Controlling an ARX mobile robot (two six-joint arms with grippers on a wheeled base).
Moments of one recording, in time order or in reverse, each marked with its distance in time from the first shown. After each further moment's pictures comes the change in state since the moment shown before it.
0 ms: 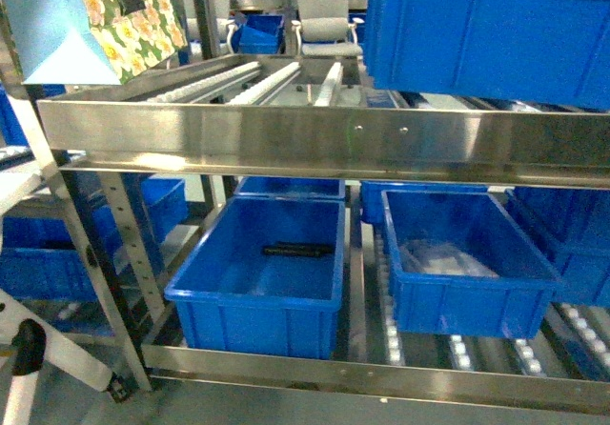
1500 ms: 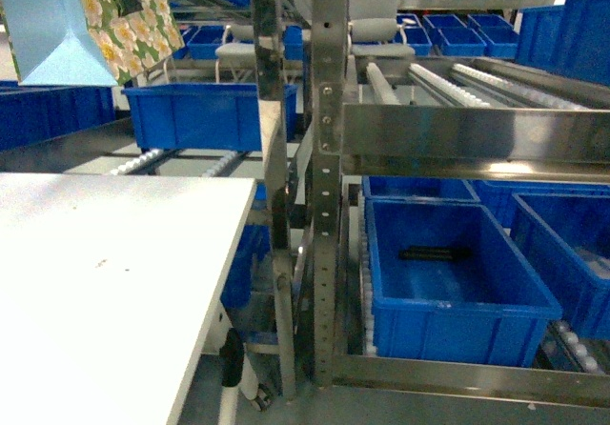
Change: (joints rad) left arm 0.000 0.000 0.000 -0.001 0.000 0.000; right arm 0.000 0.002 0.000 -0.001 0.000 0.000
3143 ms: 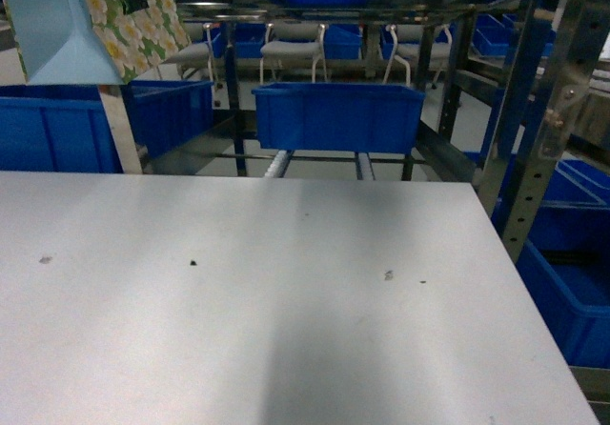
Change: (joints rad) left arm -0.001 0.000 0.000 -0.001 0.000 0.000; right arm 0.000 -0.002 0.000 0.001 0.000 0.000
